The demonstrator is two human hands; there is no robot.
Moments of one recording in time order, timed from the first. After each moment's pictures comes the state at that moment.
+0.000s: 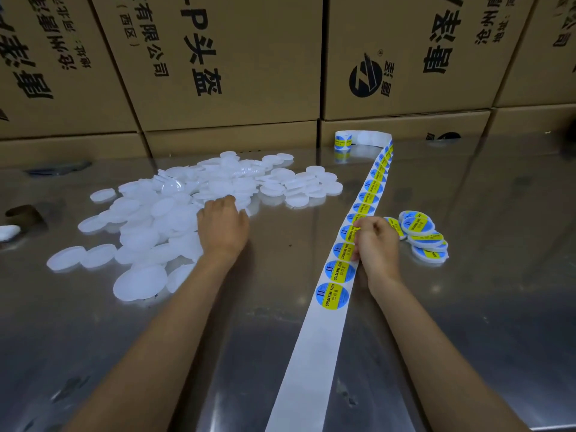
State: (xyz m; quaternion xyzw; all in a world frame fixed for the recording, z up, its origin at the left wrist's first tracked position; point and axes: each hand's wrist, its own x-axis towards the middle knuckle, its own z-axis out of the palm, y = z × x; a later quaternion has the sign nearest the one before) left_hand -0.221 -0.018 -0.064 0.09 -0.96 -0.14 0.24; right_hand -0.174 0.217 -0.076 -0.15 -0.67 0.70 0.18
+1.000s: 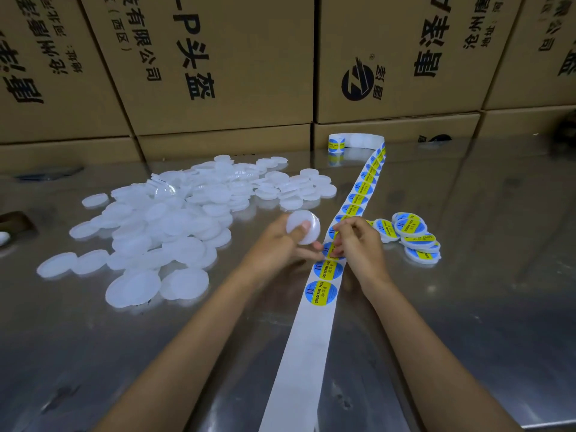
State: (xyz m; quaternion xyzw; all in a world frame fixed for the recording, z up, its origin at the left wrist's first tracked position) left_hand -0.164 0.062 -0.048 -0.08 -0.73 -0.68 -0.07; right_hand -0.172 0.215 -0.076 -0.06 -0.72 0.68 0.16
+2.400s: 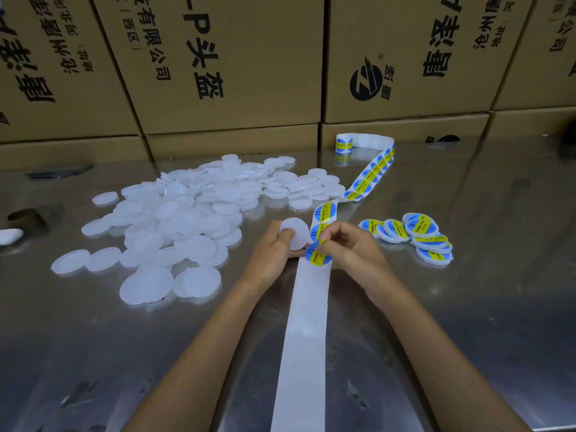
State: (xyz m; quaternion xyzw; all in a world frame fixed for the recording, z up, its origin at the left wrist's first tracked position) left_hand -0.168 0.041 -0.066 0.01 -0.78 -0.62 0.01; right_hand -0.144 0.197 -0.059 0.09 -0.75 0.66 0.06
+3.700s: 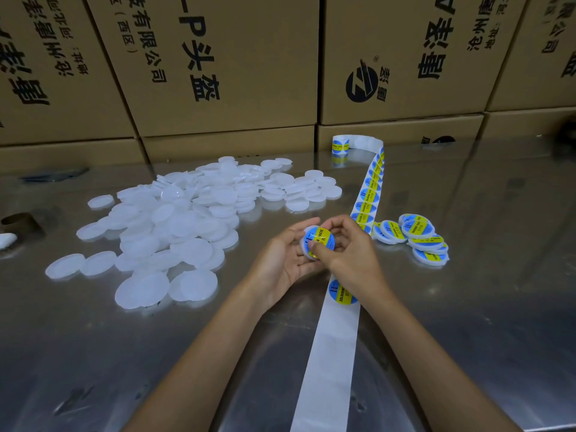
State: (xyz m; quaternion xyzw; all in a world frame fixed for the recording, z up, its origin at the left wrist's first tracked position) left_hand -0.158 0.053 -0.061 -0.02 -0.52 -0.84 -0.16; right_hand -0.142 0.187 -0.063 0.06 -0.75 0.64 0.16
